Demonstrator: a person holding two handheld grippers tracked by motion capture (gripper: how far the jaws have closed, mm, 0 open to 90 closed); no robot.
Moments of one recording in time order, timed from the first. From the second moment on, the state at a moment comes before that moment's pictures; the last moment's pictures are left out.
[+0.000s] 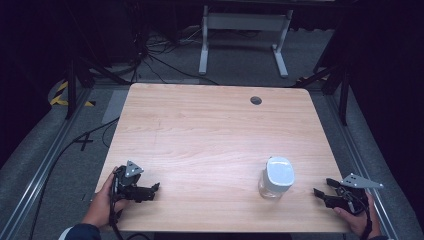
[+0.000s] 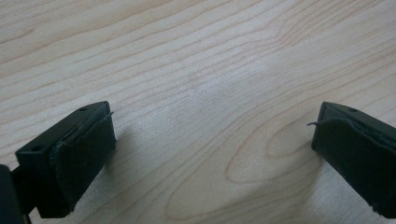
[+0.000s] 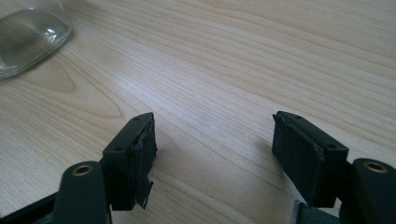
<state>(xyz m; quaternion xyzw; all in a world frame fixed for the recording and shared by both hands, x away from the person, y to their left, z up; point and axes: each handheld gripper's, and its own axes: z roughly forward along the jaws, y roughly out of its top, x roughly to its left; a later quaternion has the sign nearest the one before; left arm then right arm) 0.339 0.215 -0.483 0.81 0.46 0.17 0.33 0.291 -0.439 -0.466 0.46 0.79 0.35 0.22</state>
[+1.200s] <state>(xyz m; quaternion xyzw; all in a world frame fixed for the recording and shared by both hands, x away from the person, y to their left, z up) 0.350 0.193 -0.481 0.83 0.42 0.16 0.33 0.319 -0.389 -0.367 0.34 0.78 0.47 0.24</state>
